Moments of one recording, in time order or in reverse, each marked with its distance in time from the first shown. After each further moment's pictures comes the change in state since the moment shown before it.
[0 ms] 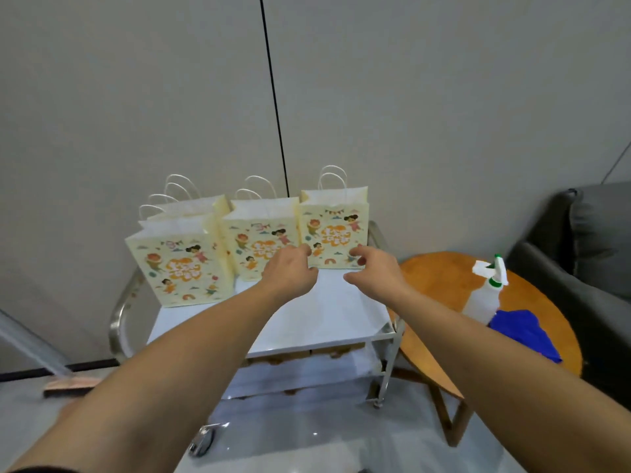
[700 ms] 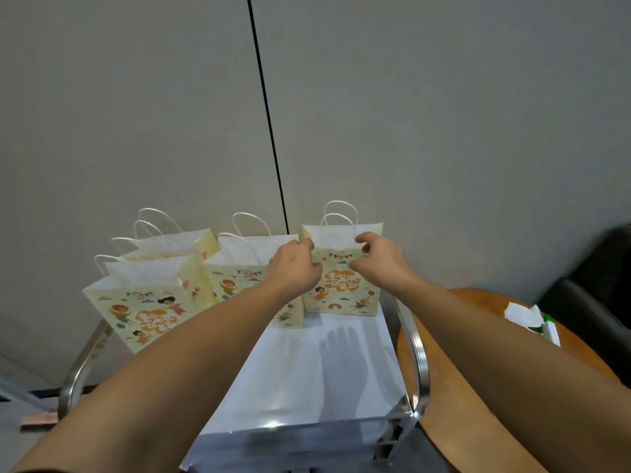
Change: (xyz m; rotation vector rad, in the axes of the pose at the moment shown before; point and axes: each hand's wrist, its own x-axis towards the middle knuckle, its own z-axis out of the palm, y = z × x) left_hand 0.178 0.007 -0.011 -0.003 0.051 -0.045; right_hand 0.202 -0.006 -0.019 0.077 0.004 -0.007
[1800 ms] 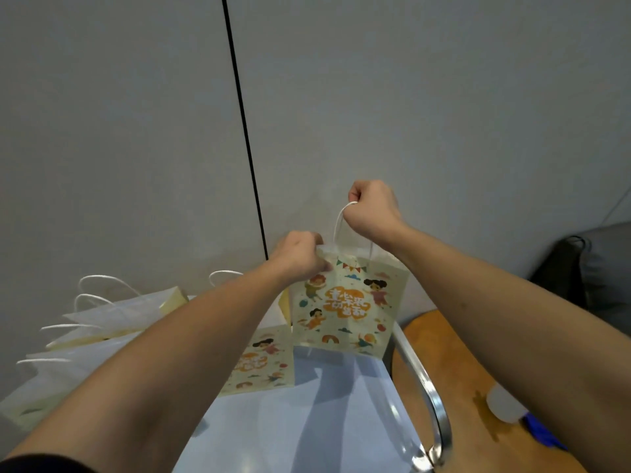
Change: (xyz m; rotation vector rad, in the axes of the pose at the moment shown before) left_hand 0.128 0.010 -0.053 -0.109 -0.138 0.178; right_hand 0.104 -0.111 -0.055 -0.007 0.363 -0.054
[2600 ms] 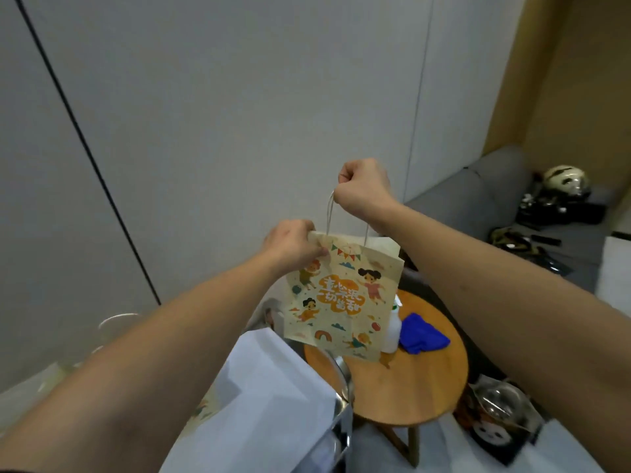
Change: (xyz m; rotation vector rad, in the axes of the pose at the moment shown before) left_hand -0.127 0.175 0.000 -0.062 -0.044 0.499; right_hand -0.172 0.001 -0.202 -0.011 0.435 0.157
